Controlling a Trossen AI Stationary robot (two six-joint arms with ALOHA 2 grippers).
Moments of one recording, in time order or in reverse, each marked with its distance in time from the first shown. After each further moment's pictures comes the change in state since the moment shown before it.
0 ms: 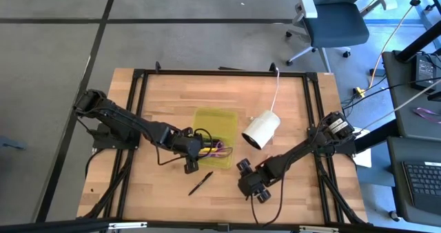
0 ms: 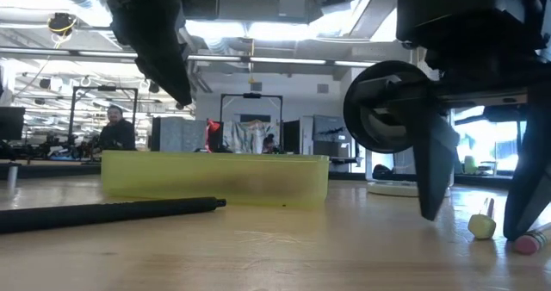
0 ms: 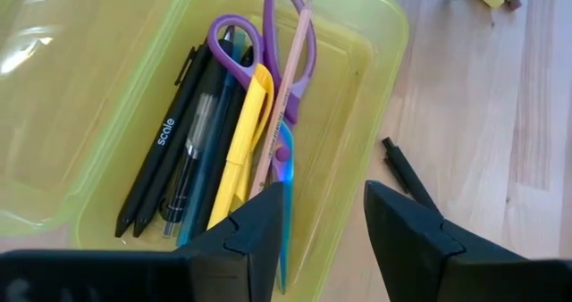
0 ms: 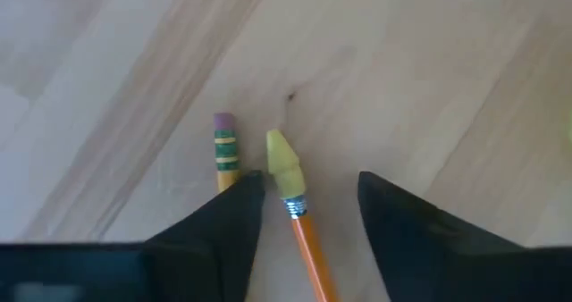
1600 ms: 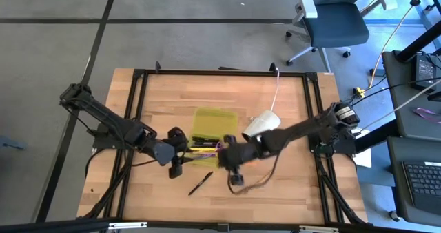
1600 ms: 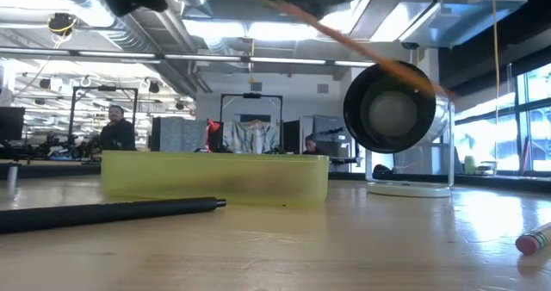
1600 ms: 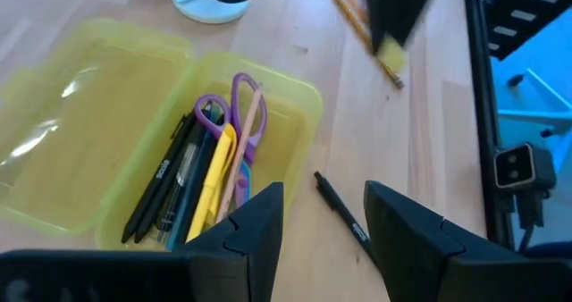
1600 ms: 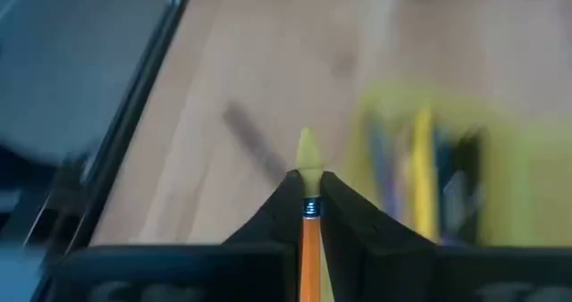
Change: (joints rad) left arm -0.193 -0.260 -0.001 -0.044 -0.203 -0.081; right arm -0.217 -0.140 0.287 0.020 0.015 0.233
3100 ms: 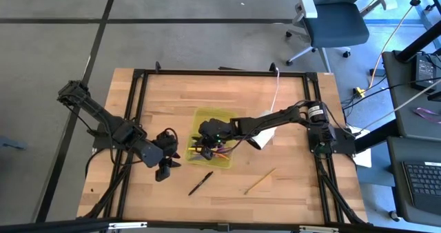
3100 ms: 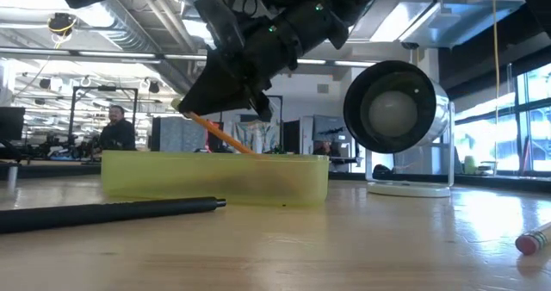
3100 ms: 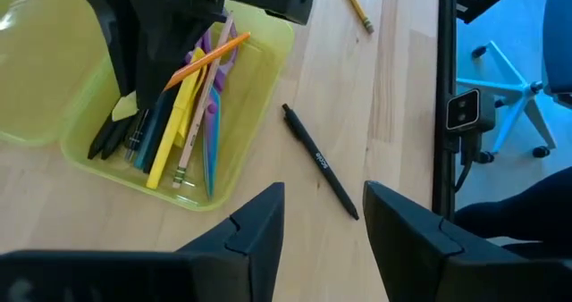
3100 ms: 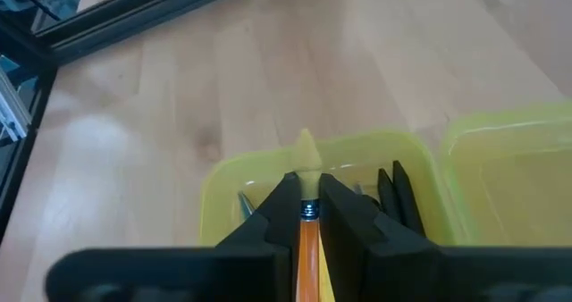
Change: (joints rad) left arm -0.086 -0.088 0.000 -0.154 0.091 -0.165; right arm -0.244 0.287 -0.001 0.416 -0.051 0.242
